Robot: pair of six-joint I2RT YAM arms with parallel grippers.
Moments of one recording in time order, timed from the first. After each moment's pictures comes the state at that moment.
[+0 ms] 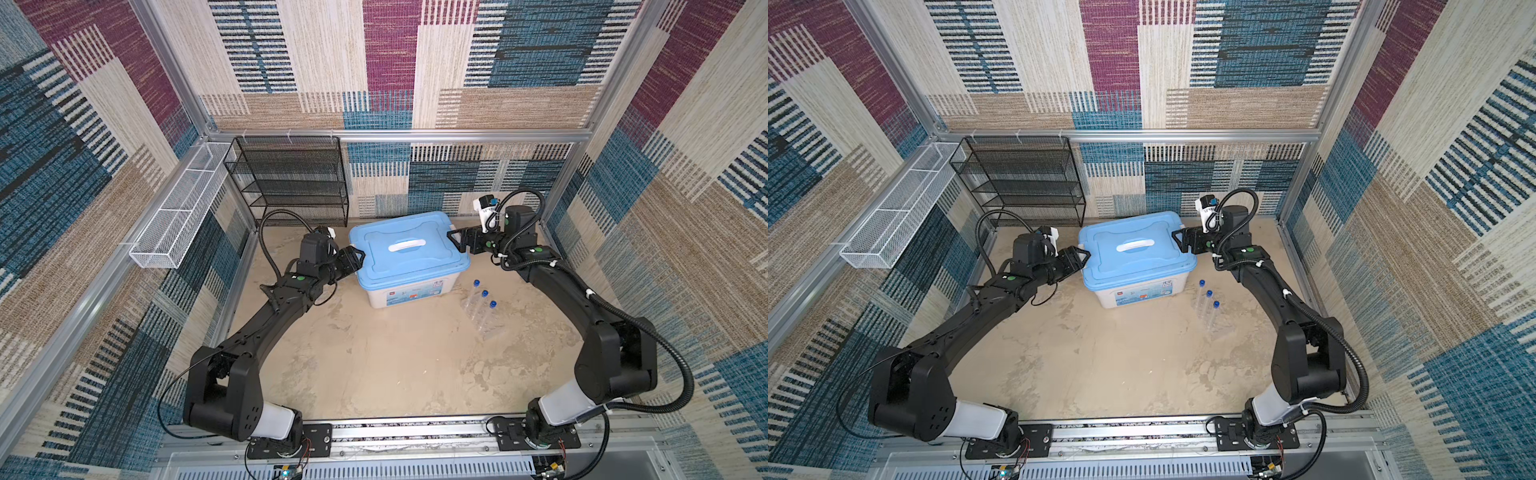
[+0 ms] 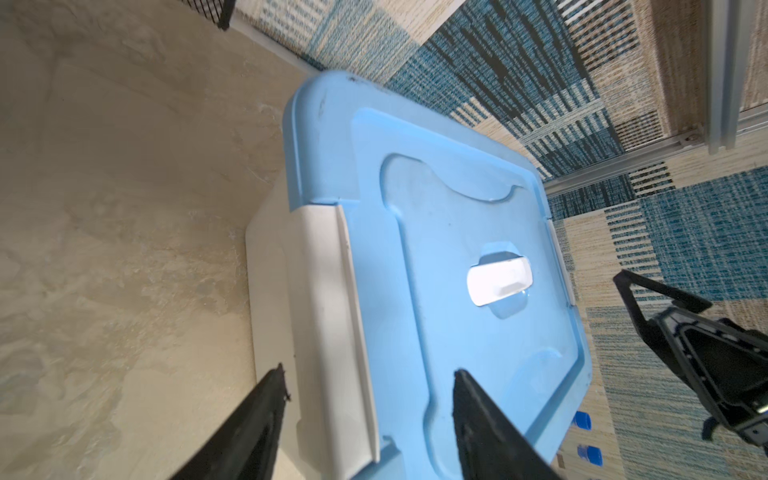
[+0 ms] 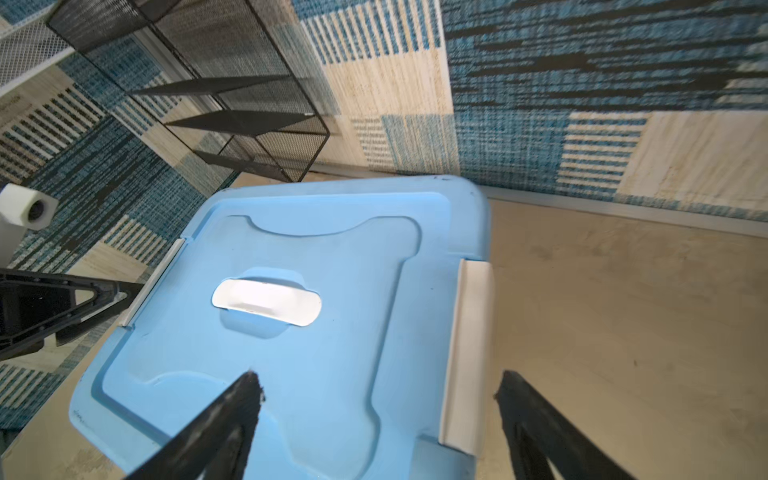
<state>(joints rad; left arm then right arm) -0.26 1.42 1.05 -0.16 0.26 -0.68 0.13 1.53 1.23 -0.13 -0.46 0.15</state>
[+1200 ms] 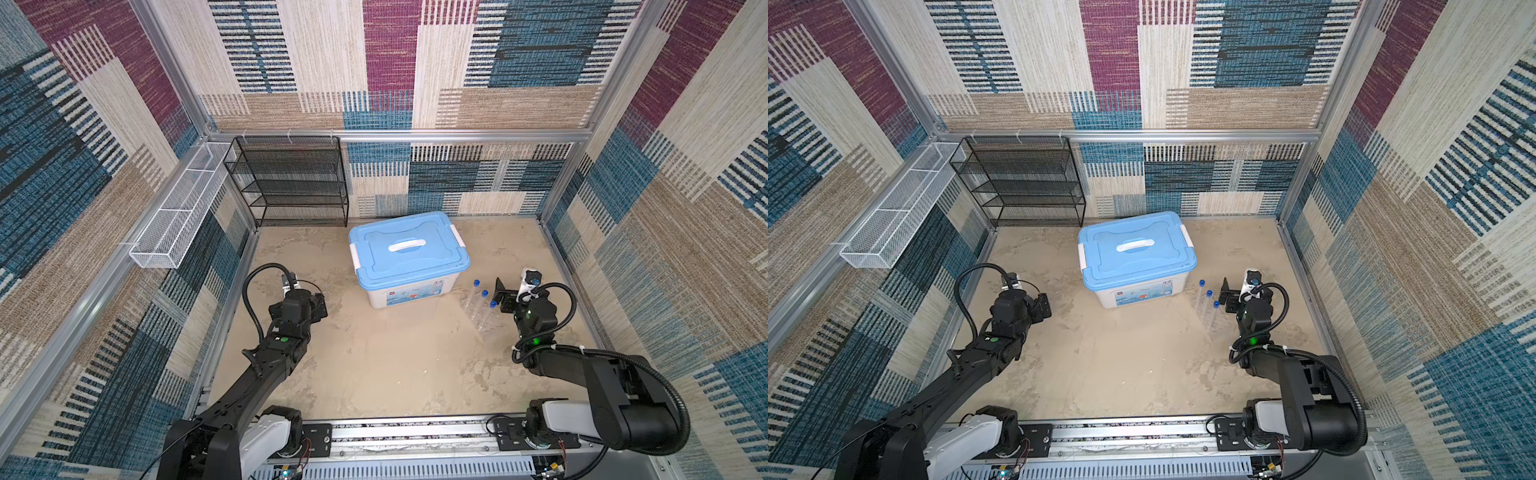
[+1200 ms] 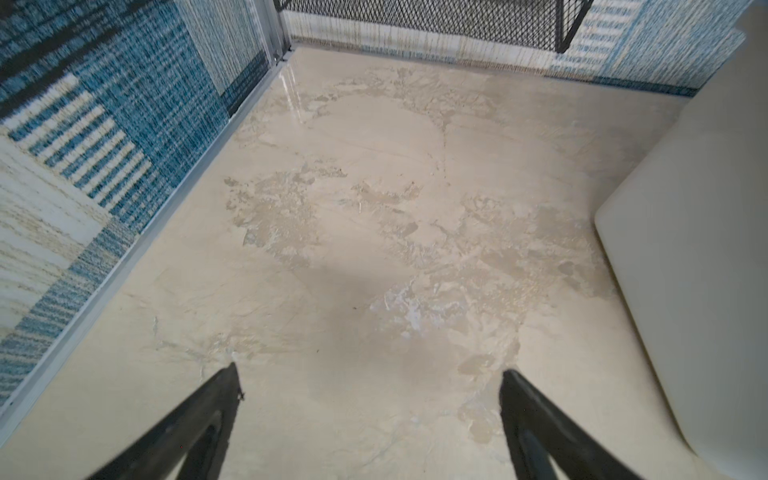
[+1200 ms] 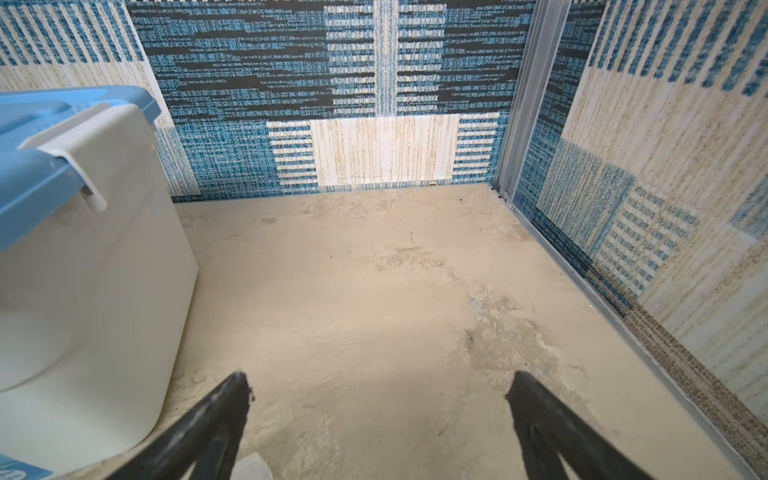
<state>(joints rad) -0.20 1.05 0.48 0.01 -0.42 -0.23 0.03 1.34 0.22 0.98 0.14 0.04</state>
